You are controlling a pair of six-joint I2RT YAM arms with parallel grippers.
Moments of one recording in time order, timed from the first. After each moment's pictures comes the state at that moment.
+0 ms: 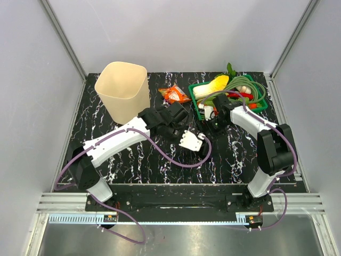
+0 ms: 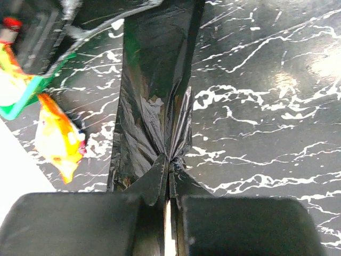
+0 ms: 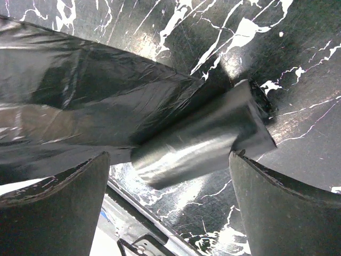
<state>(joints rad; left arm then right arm) -0.93 1.61 1.48 -0.97 0.13 1.09 0.34 1.72 1.20 -0.81 -0.47 -0.15</state>
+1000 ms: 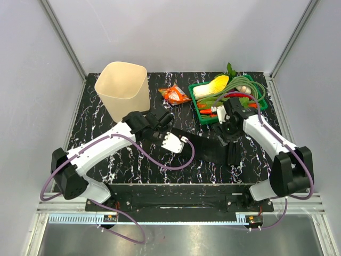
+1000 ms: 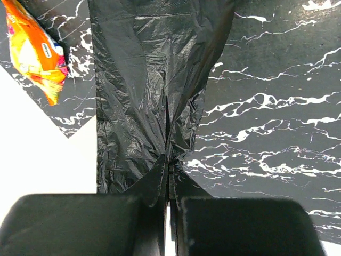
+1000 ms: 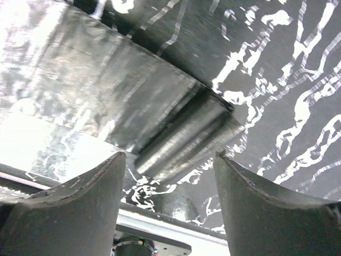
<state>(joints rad) -0.87 1.44 1.37 -1.07 -0.13 1.16 0.32 1.47 1.09 -0.87 -0.04 -0.22</state>
